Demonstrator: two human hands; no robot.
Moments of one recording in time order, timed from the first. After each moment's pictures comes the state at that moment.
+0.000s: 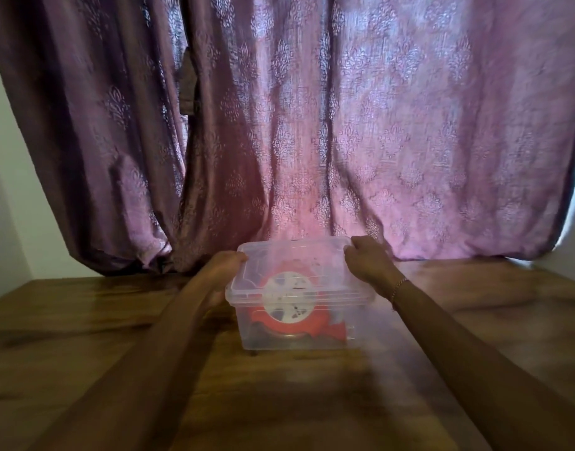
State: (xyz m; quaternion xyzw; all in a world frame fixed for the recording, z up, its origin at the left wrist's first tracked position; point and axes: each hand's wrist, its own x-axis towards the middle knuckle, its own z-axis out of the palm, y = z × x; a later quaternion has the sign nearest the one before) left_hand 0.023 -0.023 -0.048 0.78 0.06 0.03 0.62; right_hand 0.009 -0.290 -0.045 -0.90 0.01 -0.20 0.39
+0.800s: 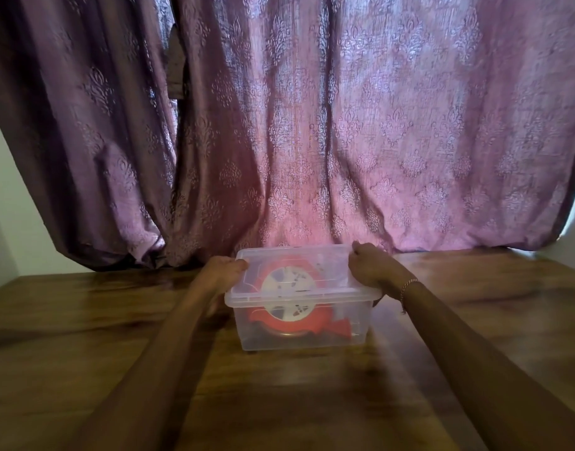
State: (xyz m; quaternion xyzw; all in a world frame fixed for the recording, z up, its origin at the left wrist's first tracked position) left_hand 0.040 -0.020 -0.077 0.83 0.07 0.03 0.56; right_hand 0.009 -0.299 -0.052 -0.95 0.02 -0.07 0.29
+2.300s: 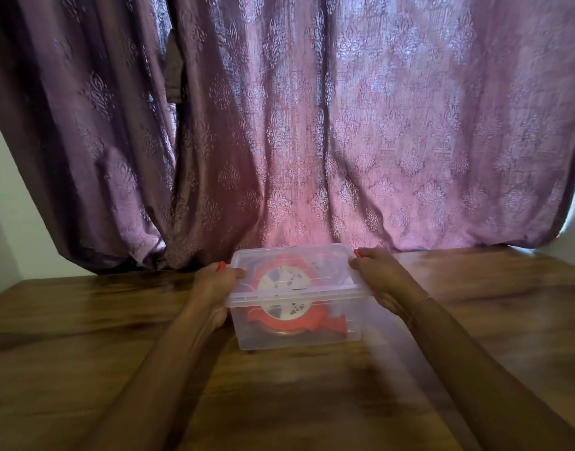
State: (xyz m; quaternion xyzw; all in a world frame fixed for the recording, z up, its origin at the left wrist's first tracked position) left_hand 0.008 -0.029 -0.078 0.69 0.13 0.05 0.71; right_hand -0.002 -0.301 -0.076 -0.73 0.06 -0.11 0.67
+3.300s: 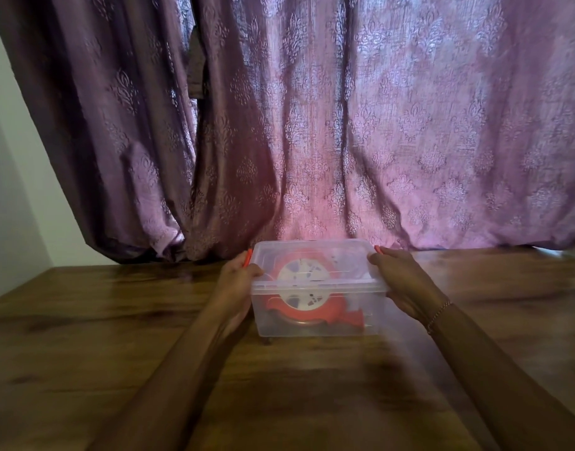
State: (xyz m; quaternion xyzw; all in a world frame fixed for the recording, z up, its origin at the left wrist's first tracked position) left_hand 0.007 -0.025 -0.100 0.64 -0.02 0.06 0.76; right_hand -0.006 -0.304 -0.083 -0.71 0.08 -0.09 0.69
